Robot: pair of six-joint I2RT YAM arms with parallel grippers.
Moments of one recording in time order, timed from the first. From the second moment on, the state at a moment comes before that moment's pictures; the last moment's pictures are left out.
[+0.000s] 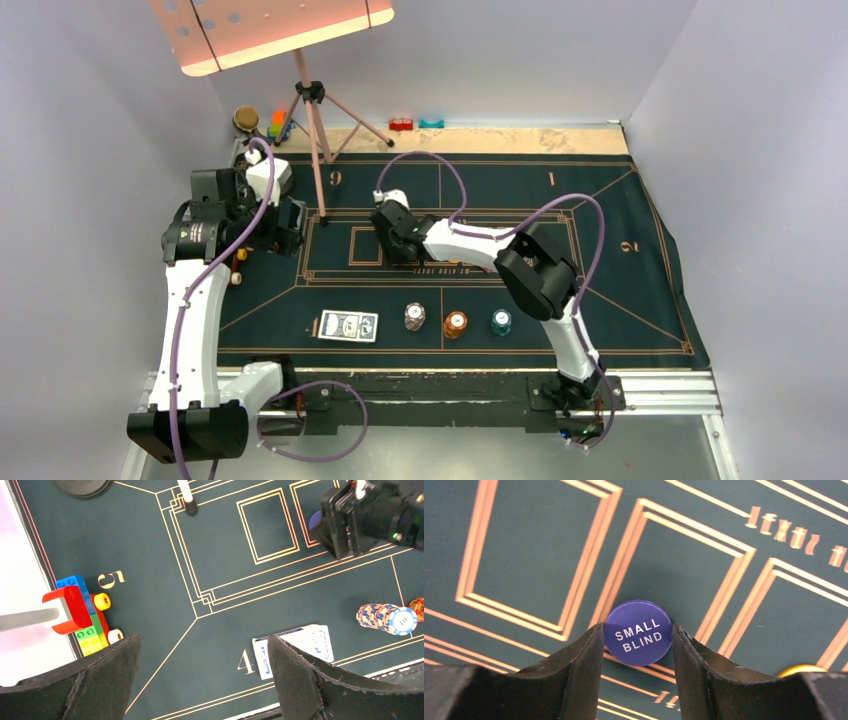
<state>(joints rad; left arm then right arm) 0.08 1.04 1.23 -1.01 0.25 0.27 0.90 2.11 1.51 -0.37 0.32 0.44</state>
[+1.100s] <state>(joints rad) 0.08 1.03 1.23 -1.06 0.21 0.27 0.95 1.94 1.47 -0.41 0.25 0.47</state>
